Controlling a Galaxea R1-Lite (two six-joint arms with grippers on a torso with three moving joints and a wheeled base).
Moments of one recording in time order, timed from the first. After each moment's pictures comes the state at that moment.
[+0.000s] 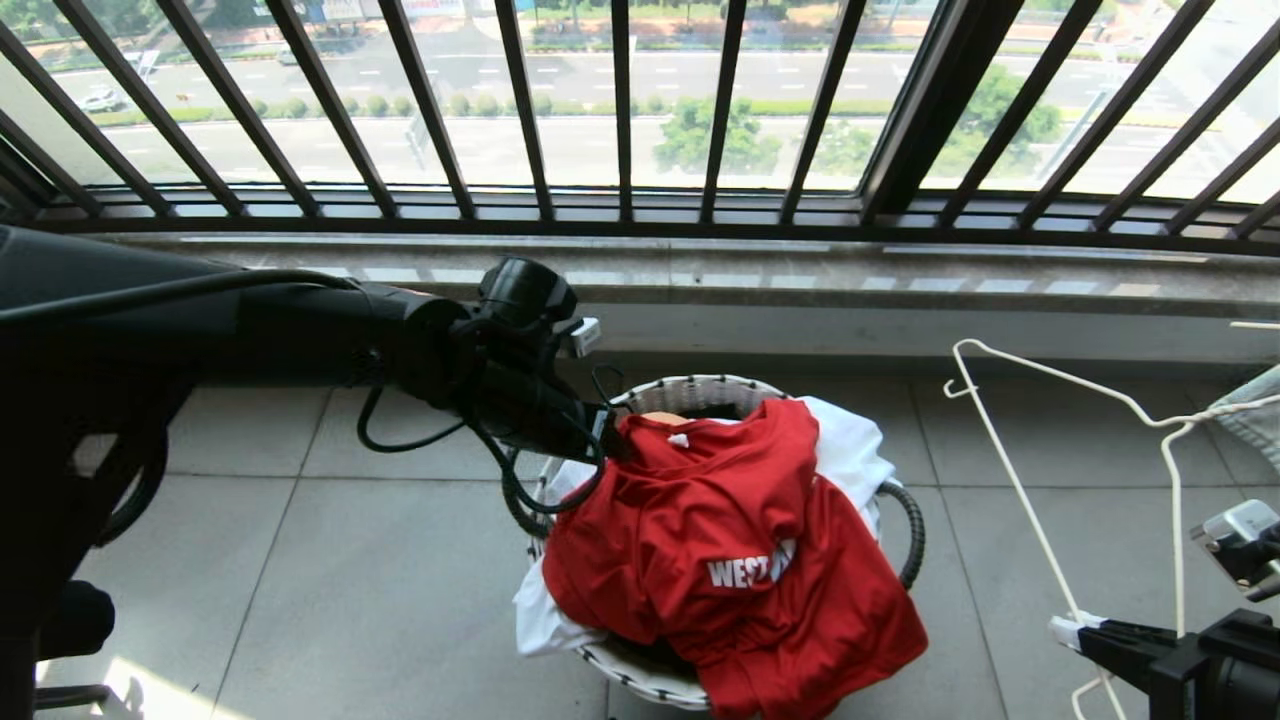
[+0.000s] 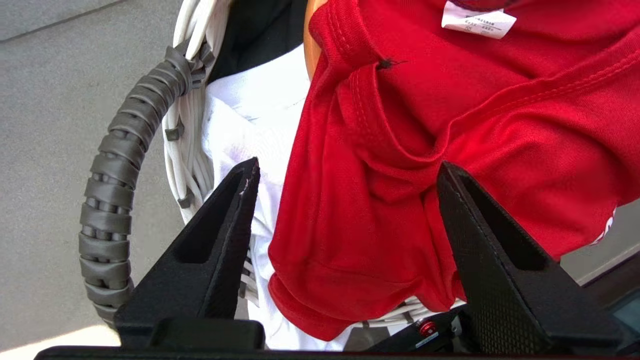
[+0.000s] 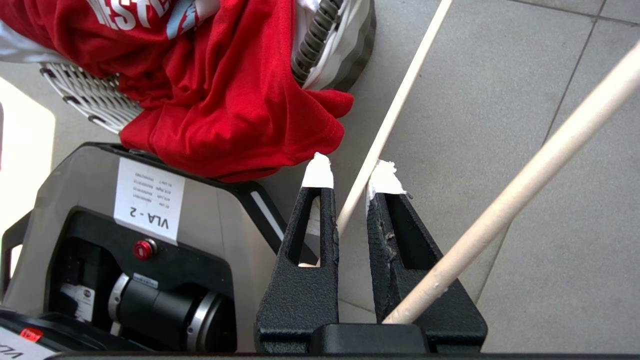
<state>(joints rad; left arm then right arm) -0.50 2.07 -1.66 0.37 -0.15 -0.10 0.03 1.10 -0.26 -0.32 0.29 -0.08</state>
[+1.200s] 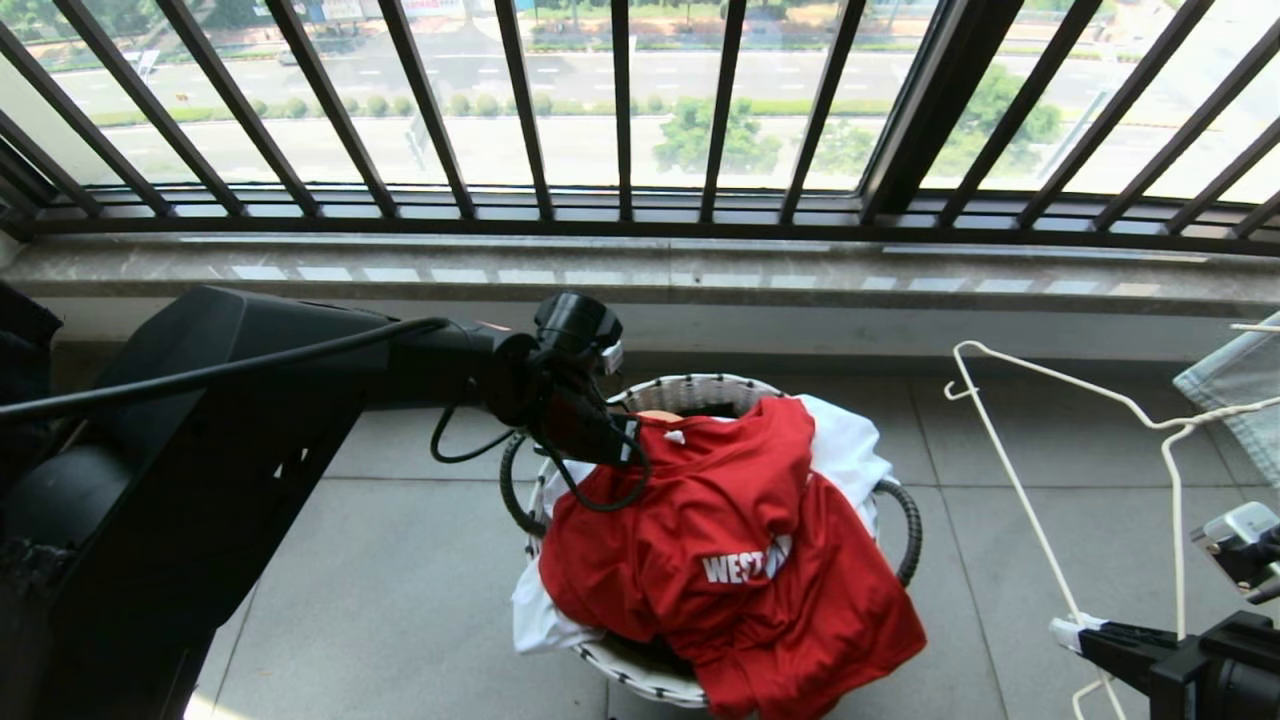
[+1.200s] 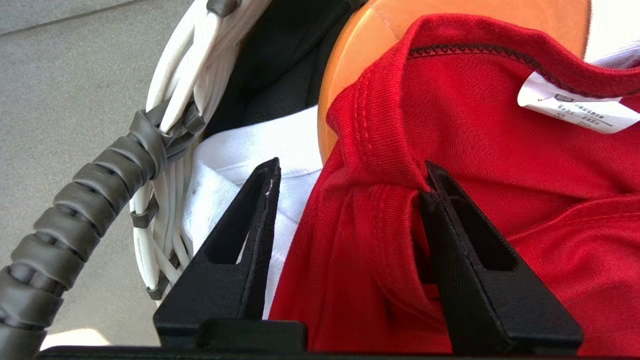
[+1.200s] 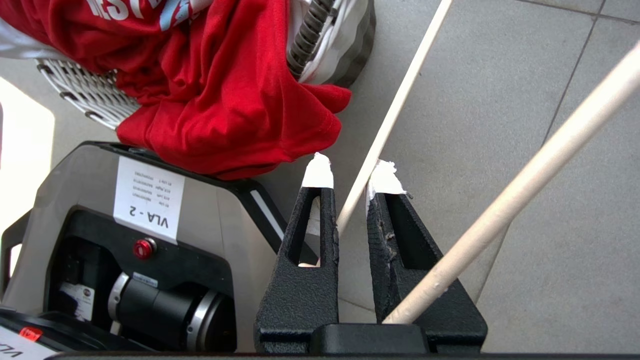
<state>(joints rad) -0.52 2.26 -1.84 0.38 -0.02 -0.18 0.03 1.10 -0.26 -0.32 0.29 -0.08</state>
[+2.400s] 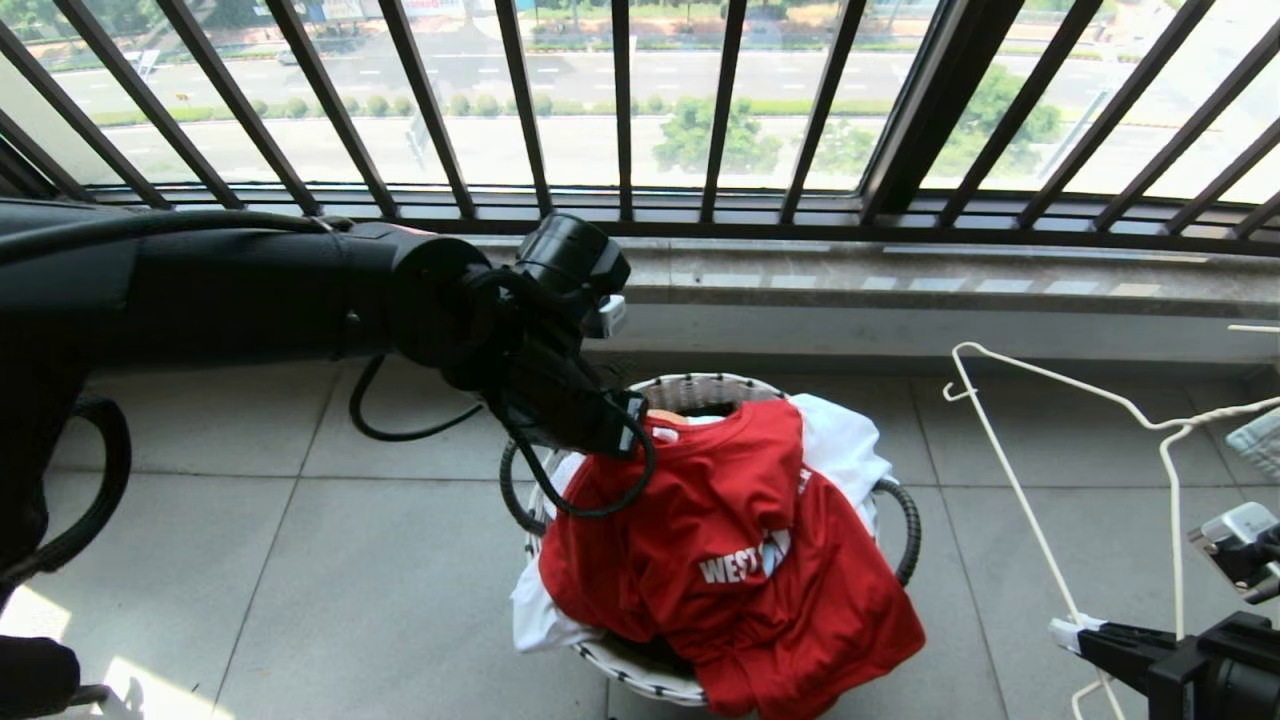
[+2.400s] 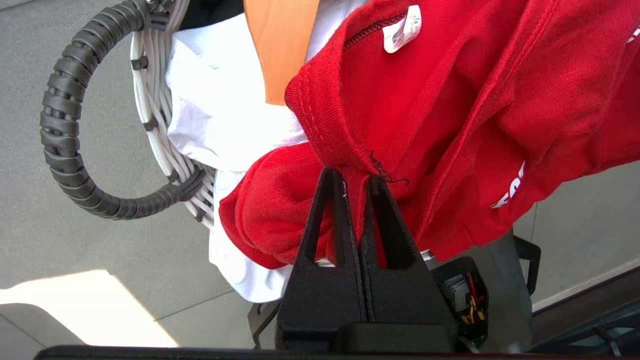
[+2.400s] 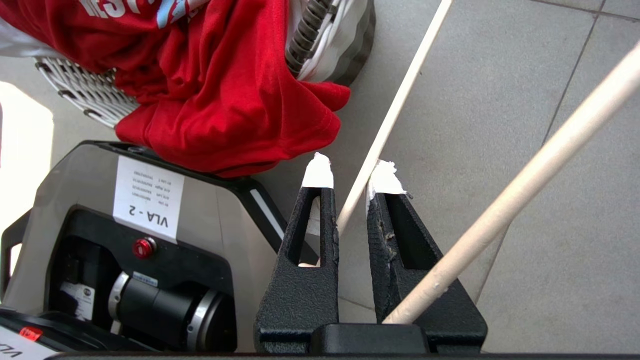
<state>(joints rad) -0.64 1.99 -1.76 0.58 0.04 -0.24 0.03 1.10 -0.26 -0.32 0.29 -0.08</state>
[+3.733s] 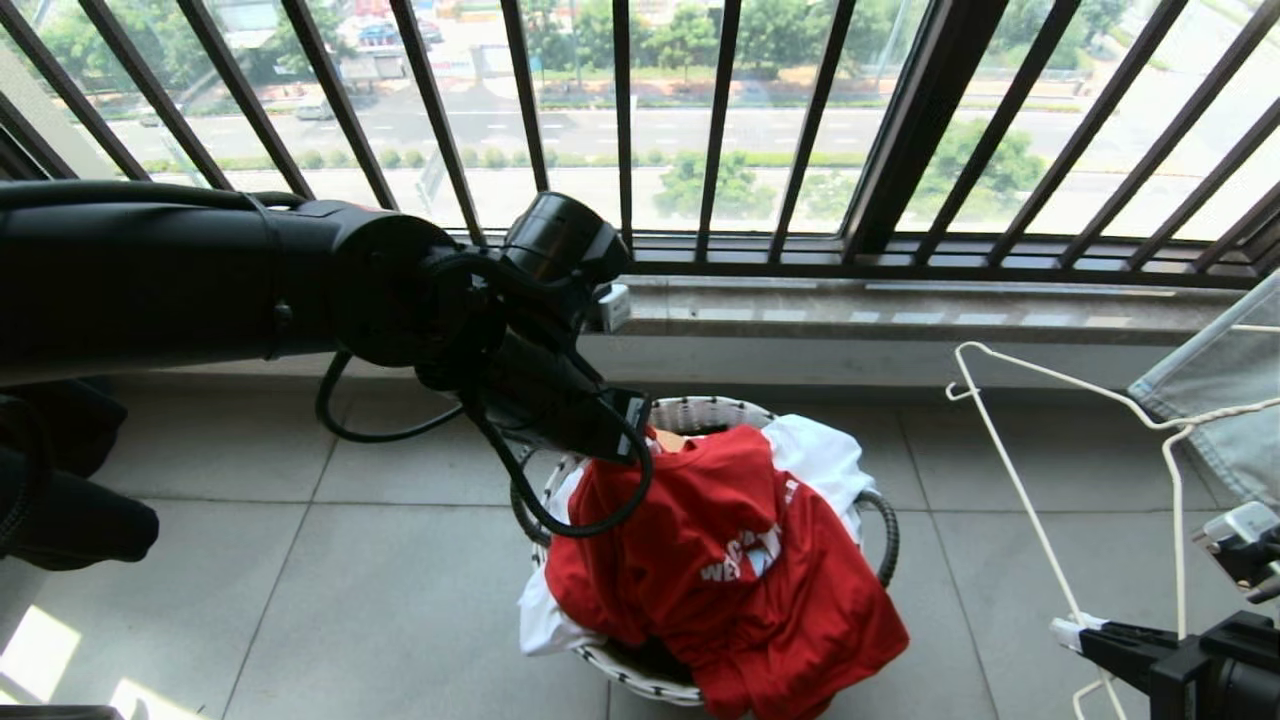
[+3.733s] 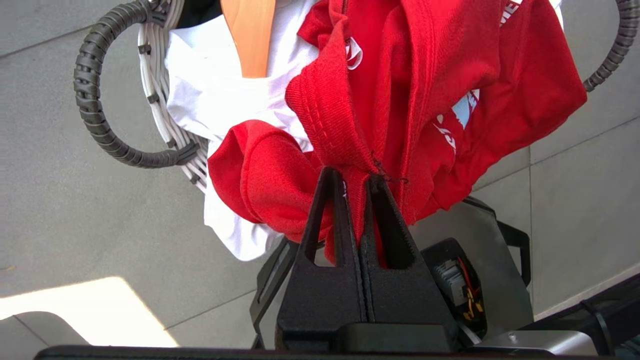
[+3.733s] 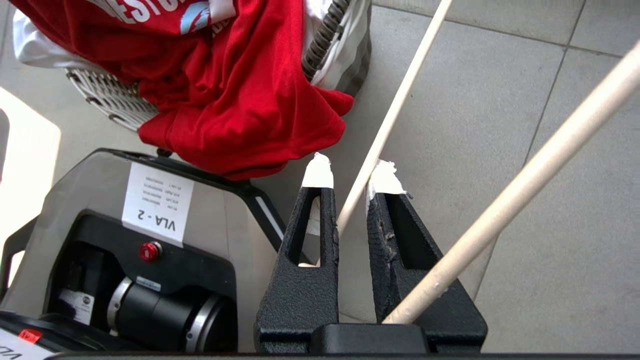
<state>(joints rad) -0.67 1.92 -1.71 0.58 0.04 -0.23 0.02 1.10 -0.26 -0.32 0.29 -0.07</state>
